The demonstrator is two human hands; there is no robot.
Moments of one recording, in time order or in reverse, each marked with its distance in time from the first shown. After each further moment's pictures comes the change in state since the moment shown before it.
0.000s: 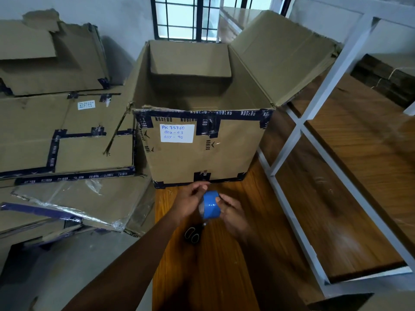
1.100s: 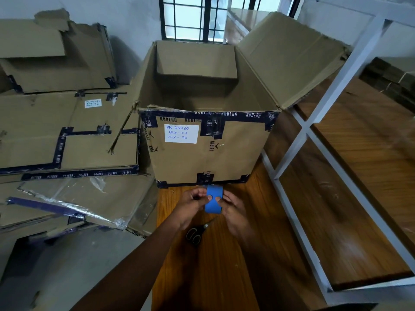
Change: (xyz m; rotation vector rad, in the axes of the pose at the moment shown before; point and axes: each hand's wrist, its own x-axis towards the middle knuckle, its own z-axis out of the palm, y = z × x) left_hand -0.009 -0.013 0.004 -0.402 -0.027 -0.149; right_hand 0.015 0.000 0.004 -0.083 0.031 -0.094
